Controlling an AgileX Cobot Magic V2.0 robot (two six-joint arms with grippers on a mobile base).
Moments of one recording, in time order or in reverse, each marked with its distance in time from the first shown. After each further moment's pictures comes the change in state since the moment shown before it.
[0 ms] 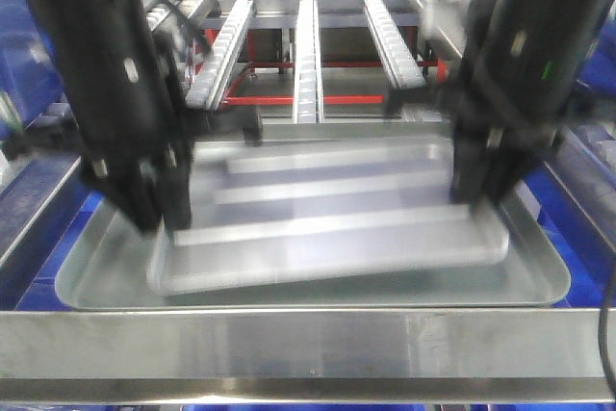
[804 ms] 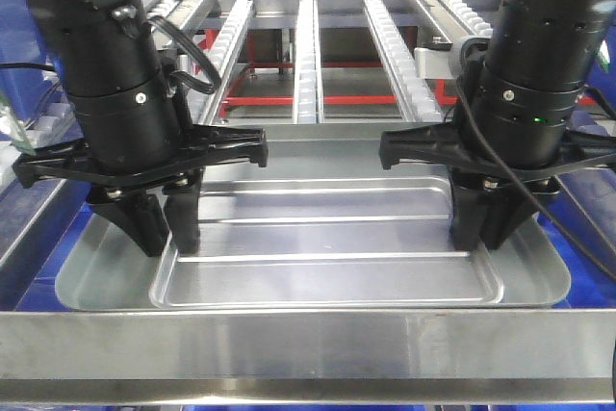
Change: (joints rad) left arm 0.000 0.094 0.021 -0.014 -0.061 0.035; right arm 0.000 0.128 0.032 0.006 -0.051 -0.027
